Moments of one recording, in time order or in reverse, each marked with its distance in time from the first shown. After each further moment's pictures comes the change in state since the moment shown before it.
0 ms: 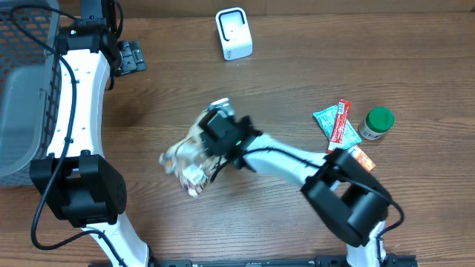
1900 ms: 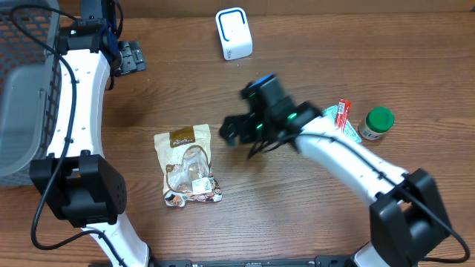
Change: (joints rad) left arm 0.000 0.000 0.000 0.000 0.000 0.000; right arm -0.169 -0.278 -0.018 -0.209 -0.617 0.028
